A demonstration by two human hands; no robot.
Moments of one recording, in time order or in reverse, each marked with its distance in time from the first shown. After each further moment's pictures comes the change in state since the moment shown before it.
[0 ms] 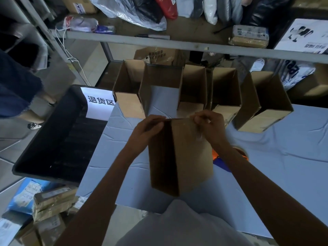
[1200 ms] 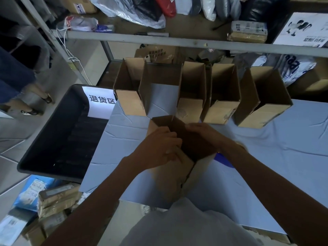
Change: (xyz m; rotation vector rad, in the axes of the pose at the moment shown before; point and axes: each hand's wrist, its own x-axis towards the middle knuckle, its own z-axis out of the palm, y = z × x) left_hand -0.029 0.019 0.025 0.839 -0.374 0.529; right_hand -0.018 -0.001 -0.009 0.104 -0.596 0.447
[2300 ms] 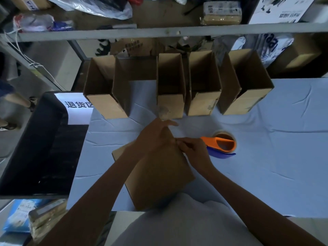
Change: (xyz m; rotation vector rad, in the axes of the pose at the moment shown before) left_hand 0.074 -0.039 0.050 -0.337 -0.123 -0.385; right_hand -0.009 0.076 0.040 0.015 0.533 -0.275
